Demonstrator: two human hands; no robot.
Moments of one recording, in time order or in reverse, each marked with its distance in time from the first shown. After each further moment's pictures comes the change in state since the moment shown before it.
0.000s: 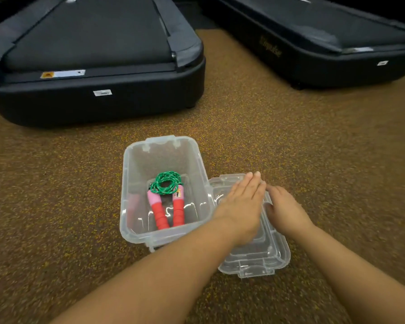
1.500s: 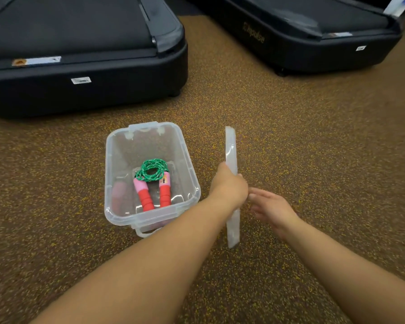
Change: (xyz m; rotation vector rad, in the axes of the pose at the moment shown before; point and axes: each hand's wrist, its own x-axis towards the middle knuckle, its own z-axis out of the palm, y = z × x) left_hand 0.002 0.035 -0.024 -1.043 0.156 -0.712; right_hand -0.043 -0.007 0.007 1.108 -0.055 0.501
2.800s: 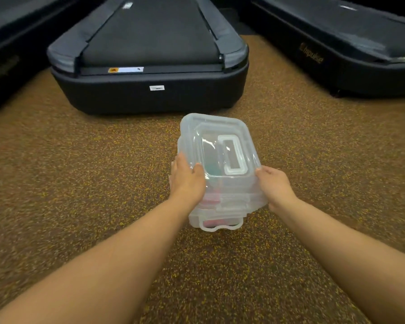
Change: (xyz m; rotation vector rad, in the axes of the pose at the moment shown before) left_hand -0.007 -0.071 -0.181 -0.006 0.434 0.137; right_hand -0.025 -0.073 0.141 -0.114 0.031 -0.241
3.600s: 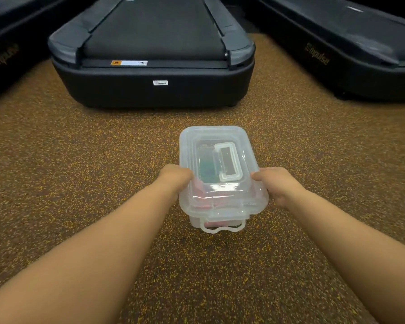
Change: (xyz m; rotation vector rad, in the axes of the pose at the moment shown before) left_hand 0.031 -0.010 -0.029 -0.128 -0.146 -0.388; right_hand 0.013 -0.014 -0.003 -0.108 -0.154 0.175
